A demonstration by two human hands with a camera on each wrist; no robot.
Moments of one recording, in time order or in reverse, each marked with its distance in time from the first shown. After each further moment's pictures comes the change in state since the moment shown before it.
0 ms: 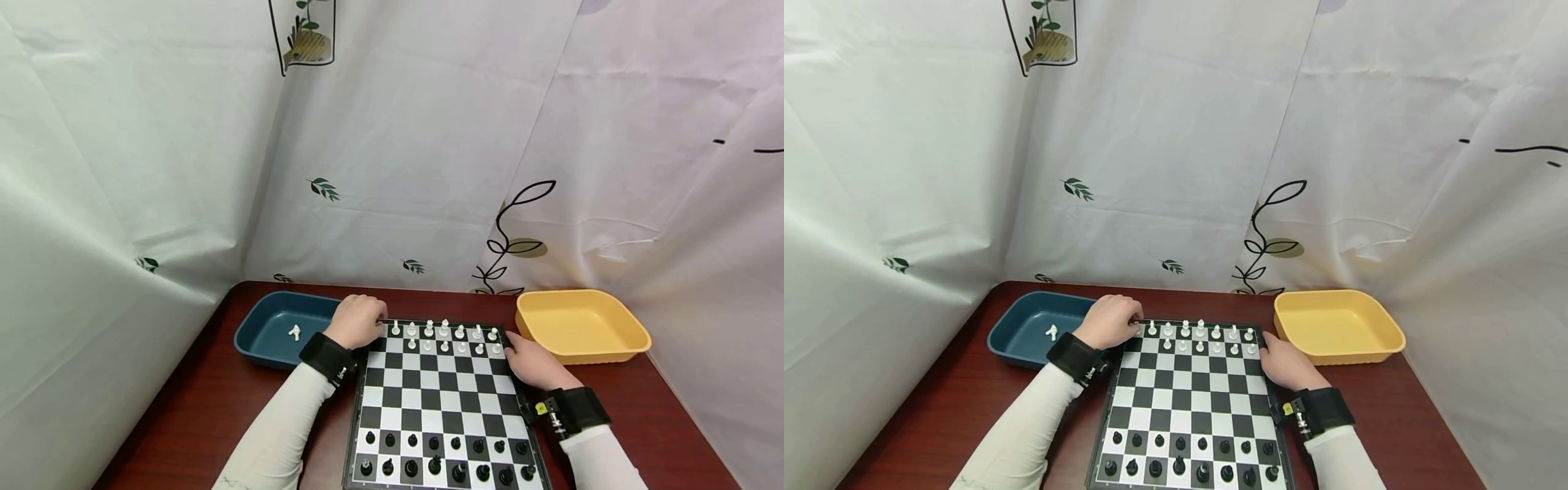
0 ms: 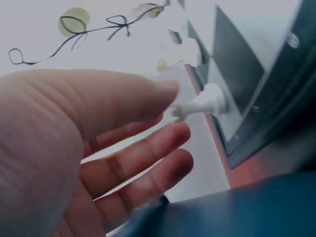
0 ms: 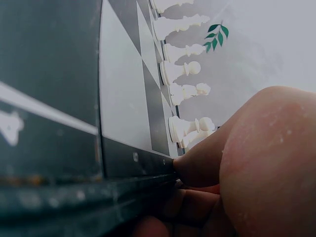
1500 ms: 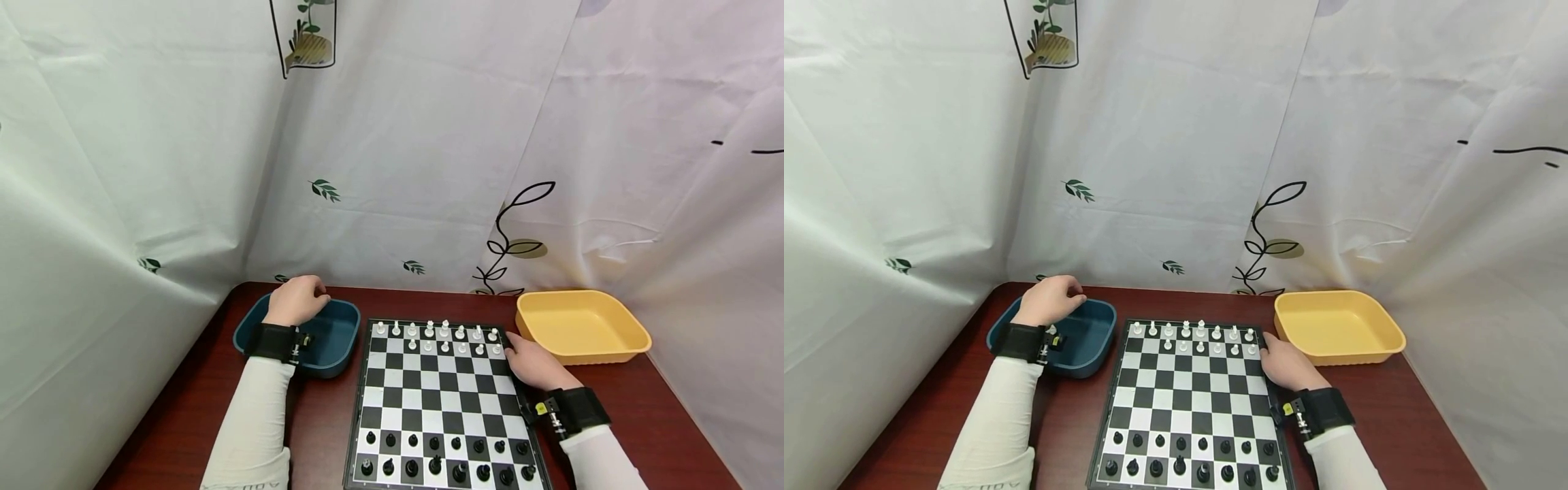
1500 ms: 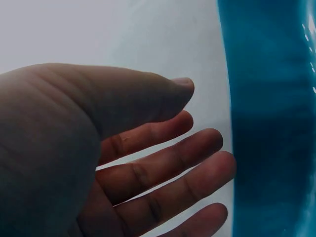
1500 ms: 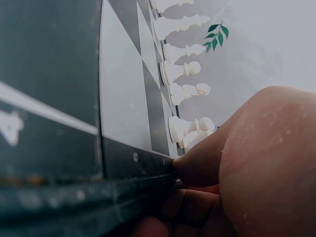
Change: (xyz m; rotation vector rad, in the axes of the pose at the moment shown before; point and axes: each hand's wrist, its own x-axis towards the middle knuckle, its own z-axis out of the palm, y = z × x) left_hand -0.035 -0.090 -0.063 -0.181 -0.029 -0.402; right_hand -0.001 -0.001 -0.001 0.004 -0.003 -0.001
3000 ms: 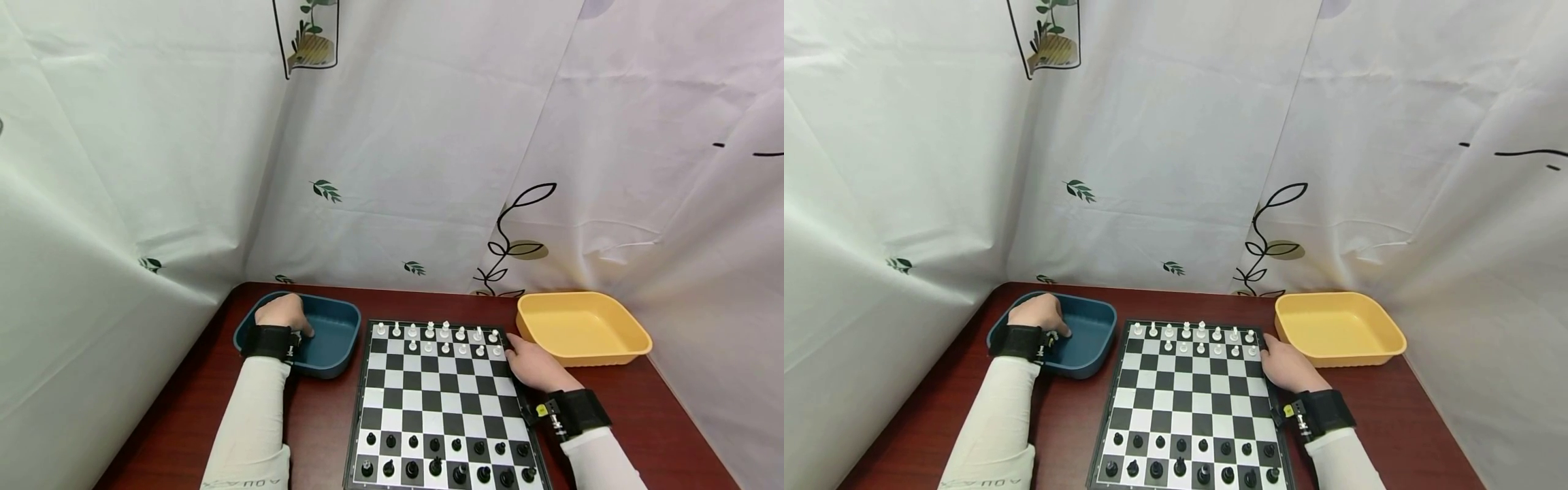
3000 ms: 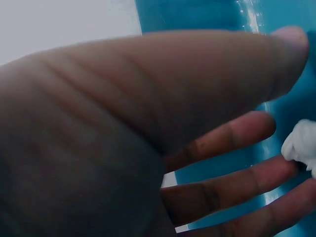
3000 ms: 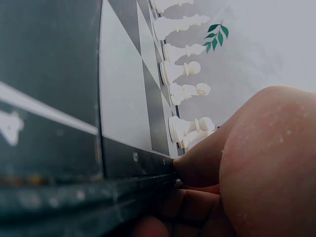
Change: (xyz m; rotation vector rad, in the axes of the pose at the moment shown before) left_hand -0.007 -0.029 0.009 0.060 -0.282 -0.337; right_hand 0.001 0.000 0.001 -0.010 0.003 0.010
